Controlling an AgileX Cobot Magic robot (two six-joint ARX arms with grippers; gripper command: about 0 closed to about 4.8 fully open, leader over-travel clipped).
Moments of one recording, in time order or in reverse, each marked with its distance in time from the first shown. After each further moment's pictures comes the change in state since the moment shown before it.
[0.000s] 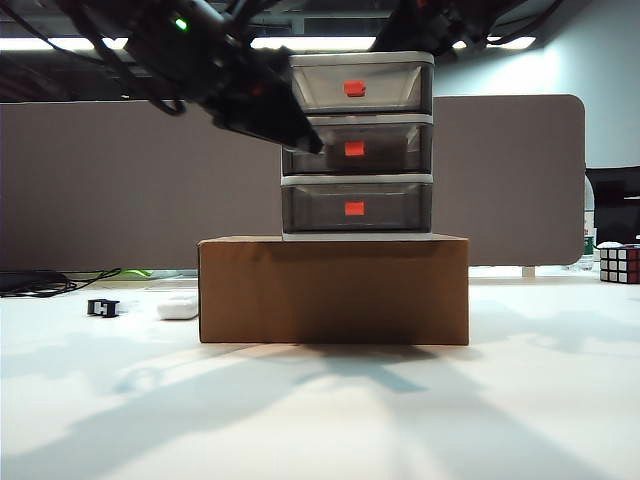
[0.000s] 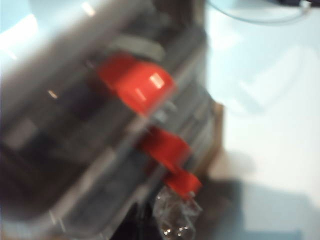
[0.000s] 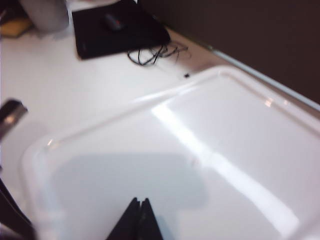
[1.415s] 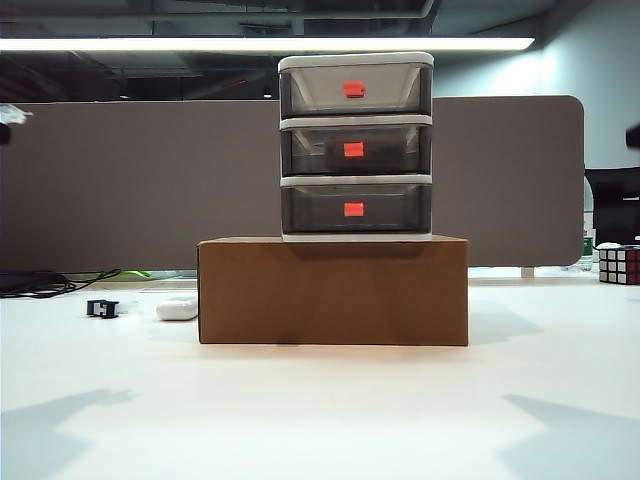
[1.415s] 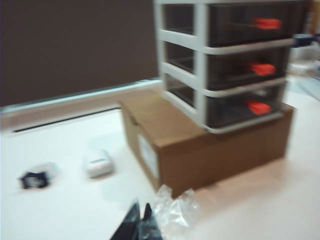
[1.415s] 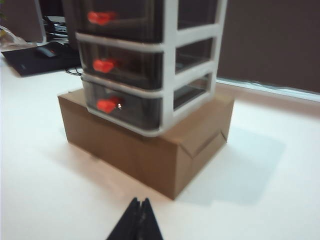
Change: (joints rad) left arm 0.074 -1.383 -0.917 0.039 -0.341 -0.323; right arm -0.031 -1.469 -1.217 0.125 0.321 0.164
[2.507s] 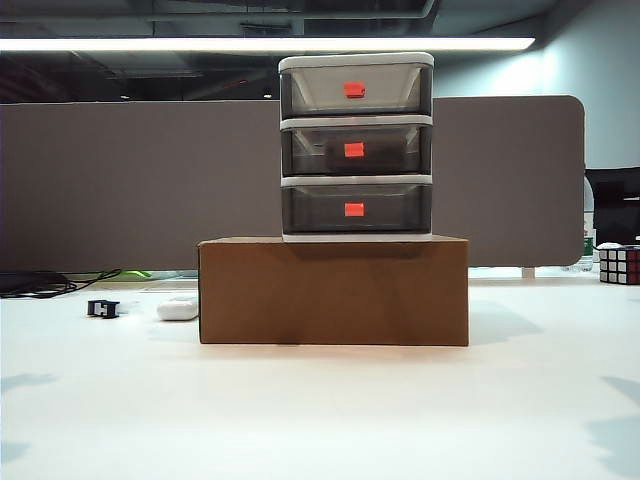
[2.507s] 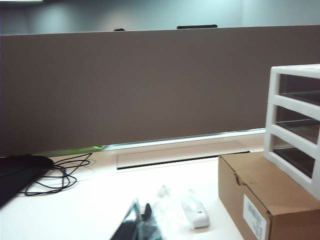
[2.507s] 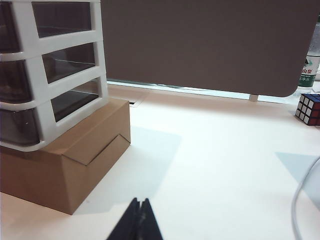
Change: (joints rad) left arm 0.460 0.000 0.000 0.190 0.180 -0.025; right arm -0.306 0.000 0.000 0.038 0.016 -0.005
